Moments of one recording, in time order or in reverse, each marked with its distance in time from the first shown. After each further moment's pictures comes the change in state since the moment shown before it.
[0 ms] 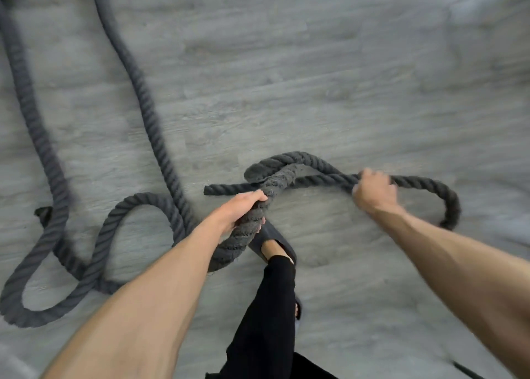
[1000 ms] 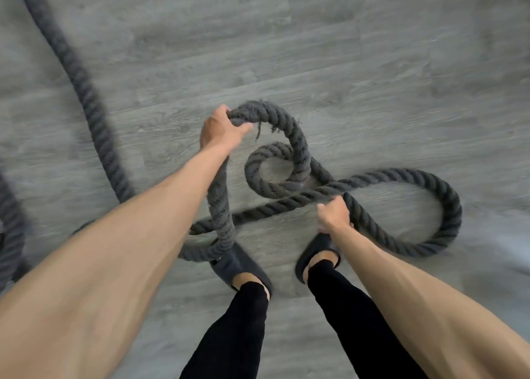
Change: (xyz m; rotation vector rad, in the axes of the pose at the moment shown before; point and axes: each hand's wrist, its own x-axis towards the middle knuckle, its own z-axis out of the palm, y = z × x) left_hand 0.180 0.245 0.016 0.593 0.749 0.239; right_hand 0.155 -0.009 0.063 0.857 -0.424 0.487
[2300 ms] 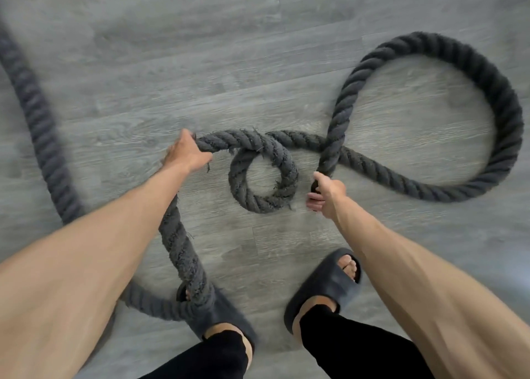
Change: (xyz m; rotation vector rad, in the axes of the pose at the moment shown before) left_hand 0.121 -0.069 0.078 0.195 -0.079 -0.148; right_hand 0.146 -0.089 0.012 0.472 -0.134 0.181
